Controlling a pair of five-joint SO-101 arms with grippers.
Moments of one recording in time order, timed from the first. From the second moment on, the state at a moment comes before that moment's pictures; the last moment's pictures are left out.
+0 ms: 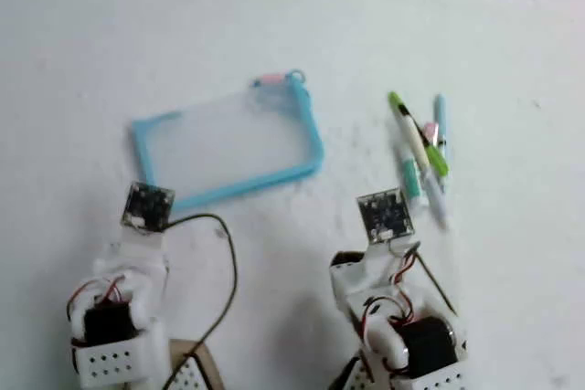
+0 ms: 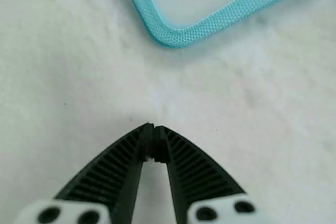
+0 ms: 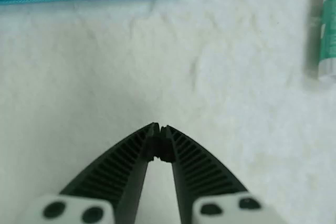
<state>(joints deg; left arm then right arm) -19.3 -102.3 96.0 72.8 -20.3 -21.6 -103.1 82.3 83.0 -4.4</state>
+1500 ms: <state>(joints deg) -19.3 -102.2 96.0 72.8 -20.3 -24.4 -102.8 95.9 73.1 -4.3</state>
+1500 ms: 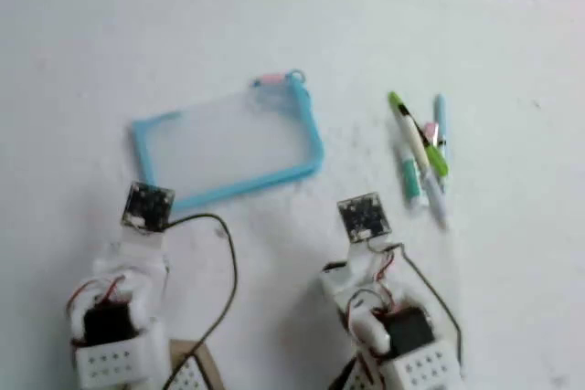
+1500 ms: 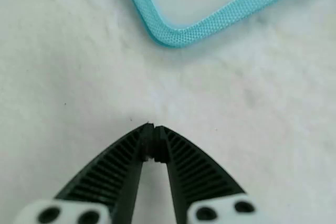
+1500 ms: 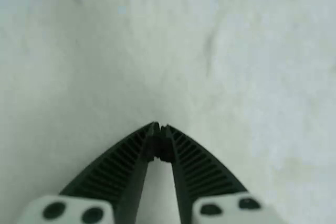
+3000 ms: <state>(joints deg) -19.3 -102.2 96.0 72.8 -20.3 -24.4 -23.9 21.3 70.1 7.4</state>
